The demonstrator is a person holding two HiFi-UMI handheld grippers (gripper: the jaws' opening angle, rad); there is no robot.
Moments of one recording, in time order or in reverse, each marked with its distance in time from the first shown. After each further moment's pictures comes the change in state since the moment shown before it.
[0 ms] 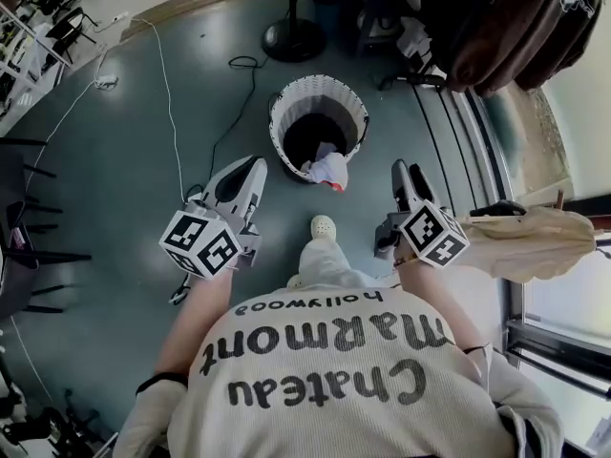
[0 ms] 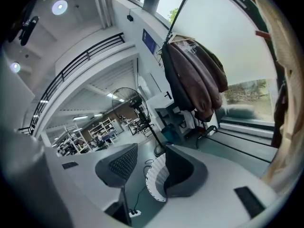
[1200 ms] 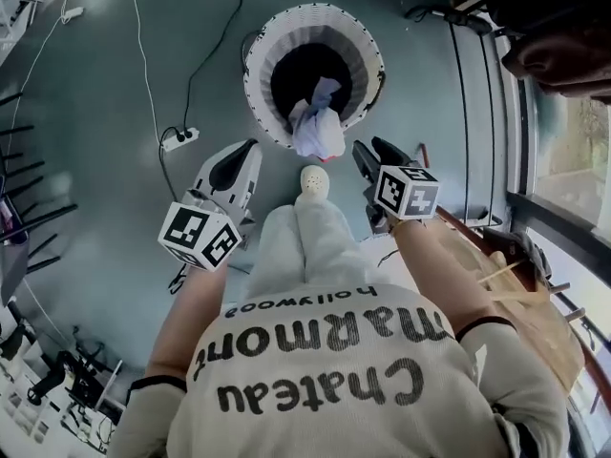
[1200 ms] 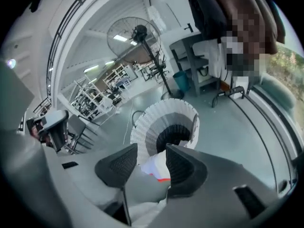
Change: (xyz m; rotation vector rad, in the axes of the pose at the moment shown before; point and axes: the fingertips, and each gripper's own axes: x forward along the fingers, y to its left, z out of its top) left arm 0.161 0.119 -0.158 -0.062 0.274 0.167; right arm 0.222 -0.112 -0.190 -0.168 0.713 0.184
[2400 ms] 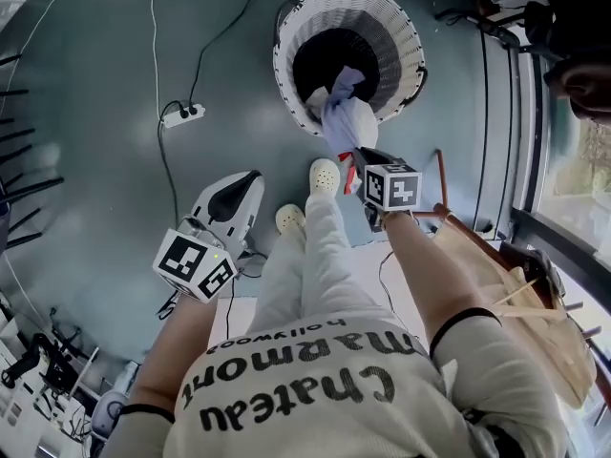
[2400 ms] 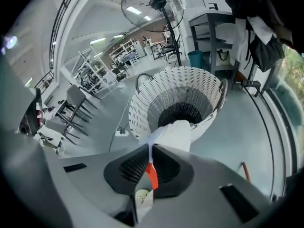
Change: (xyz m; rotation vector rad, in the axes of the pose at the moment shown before) left arm -0.082 0.035 -0.095 -0.063 0.057 0.019; right arm 0.101 0.018 -0.119 -0.173 0.243 -0.016
